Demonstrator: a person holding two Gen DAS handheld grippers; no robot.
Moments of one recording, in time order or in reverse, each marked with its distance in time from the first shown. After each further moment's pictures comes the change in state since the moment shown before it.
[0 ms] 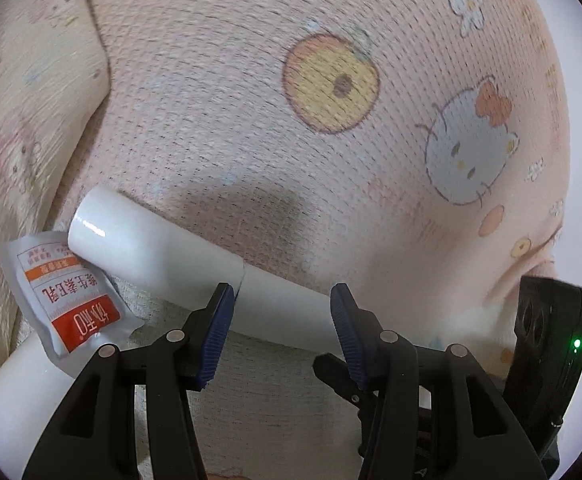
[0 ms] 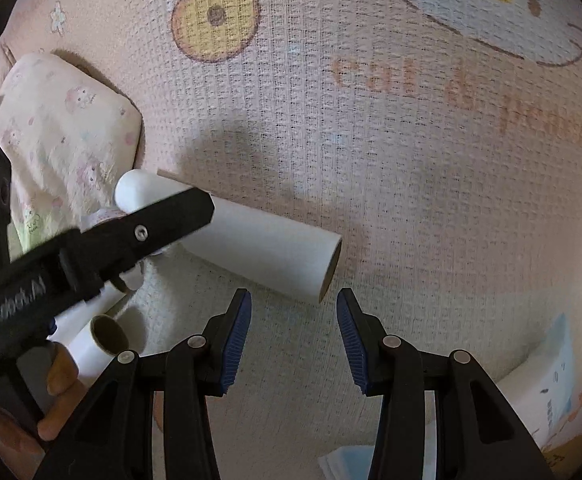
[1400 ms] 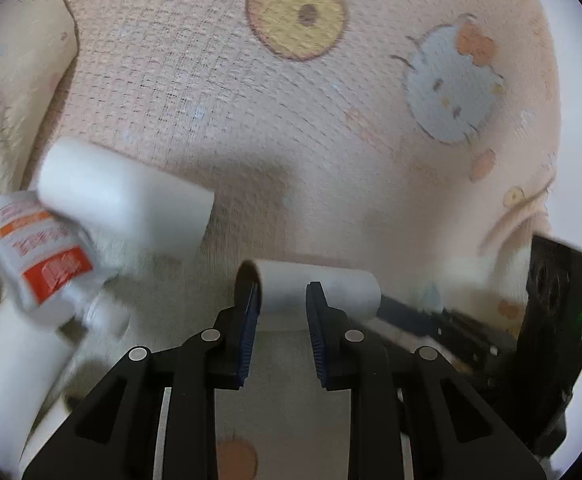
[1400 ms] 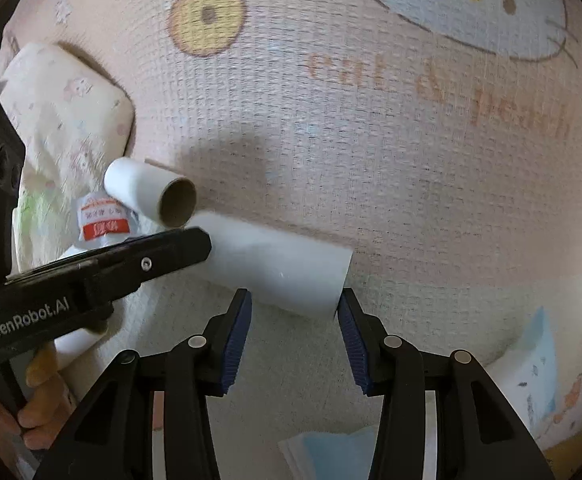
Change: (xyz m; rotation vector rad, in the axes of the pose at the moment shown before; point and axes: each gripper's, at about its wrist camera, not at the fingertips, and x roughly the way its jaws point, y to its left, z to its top) left arm 0.001 -0.016 -0.022 0.087 0.156 -0.035; right arm -0.013 -0.012 -0.018 -0.042 -0.022 -0.040
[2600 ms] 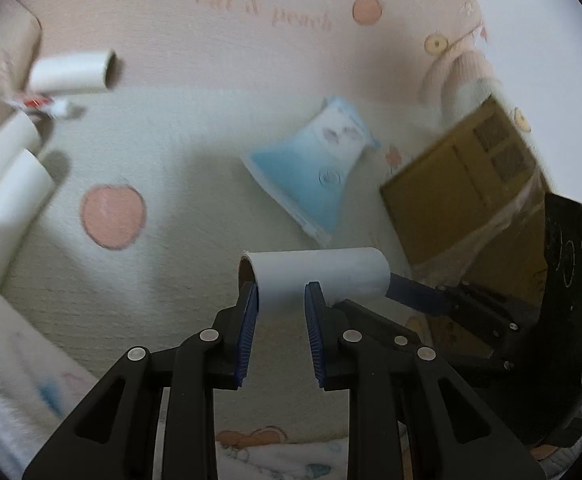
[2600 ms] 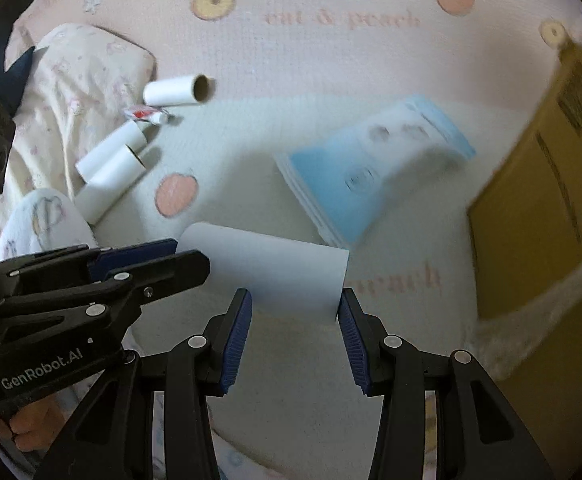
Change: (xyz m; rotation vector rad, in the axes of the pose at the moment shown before) left arm -0.059 -0.079 -0.161 0.254 0.218 -0.006; right arm -0.111 0.011 -0.183 0.172 0.030 -0.100
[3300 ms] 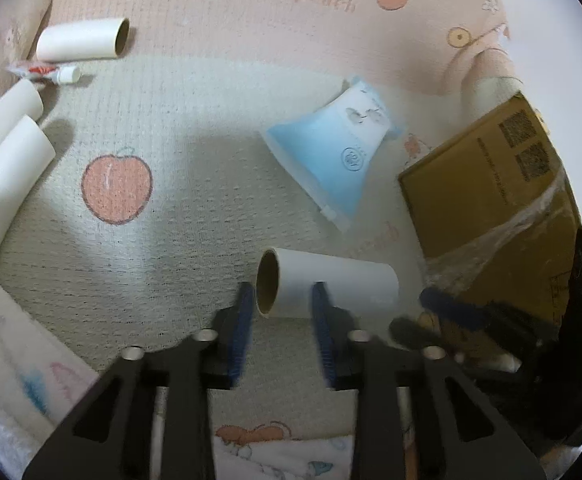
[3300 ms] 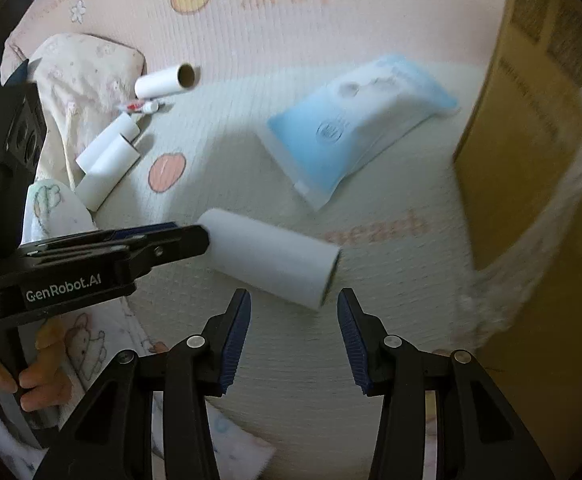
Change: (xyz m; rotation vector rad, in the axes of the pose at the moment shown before) left arm 0.001 0.011 -0.001 -0.034 0.037 0.034; right arm -0.010 -0.021 -0.022 0.046 0.020 0.041
